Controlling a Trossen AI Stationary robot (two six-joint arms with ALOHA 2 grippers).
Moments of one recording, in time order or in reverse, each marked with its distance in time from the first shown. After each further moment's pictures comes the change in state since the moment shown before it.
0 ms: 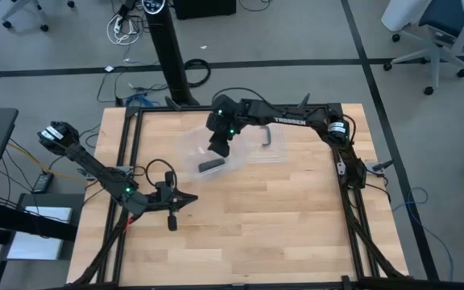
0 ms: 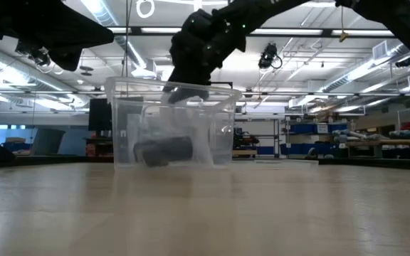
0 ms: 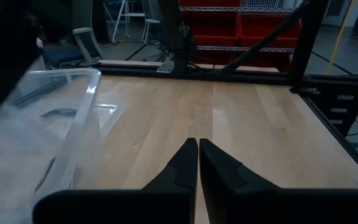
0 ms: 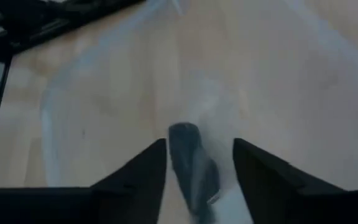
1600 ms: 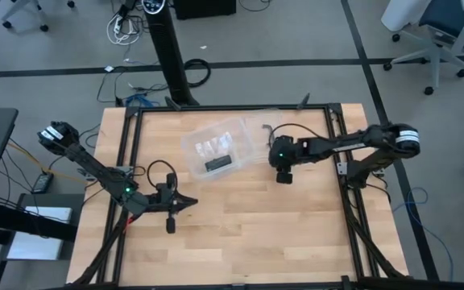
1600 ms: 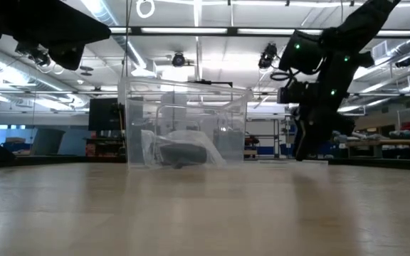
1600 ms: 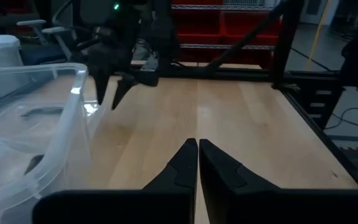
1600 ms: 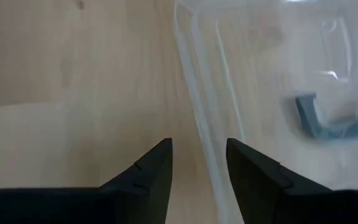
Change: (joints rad) left arm 0.001 0.000 0.000 0.000 0.067 0.006; right arm 0.119 -0.693 -1.223 0.300 0.572 -0.208
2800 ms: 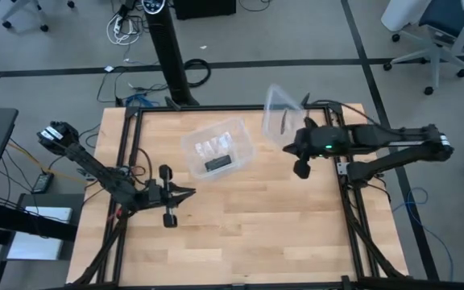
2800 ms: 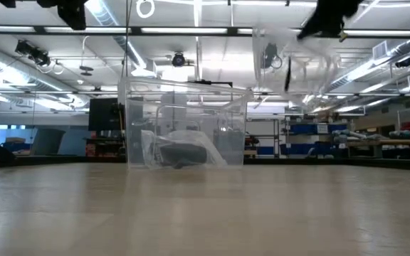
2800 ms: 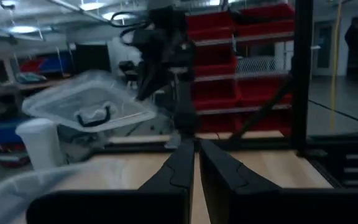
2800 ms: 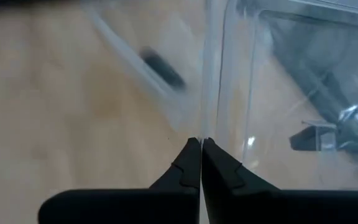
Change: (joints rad) left arm 0.005 -0.001 0.005 0.400 -0.076 0.390; right arm 0.216 -0.465 0.329 -0.410 0.130 0.364
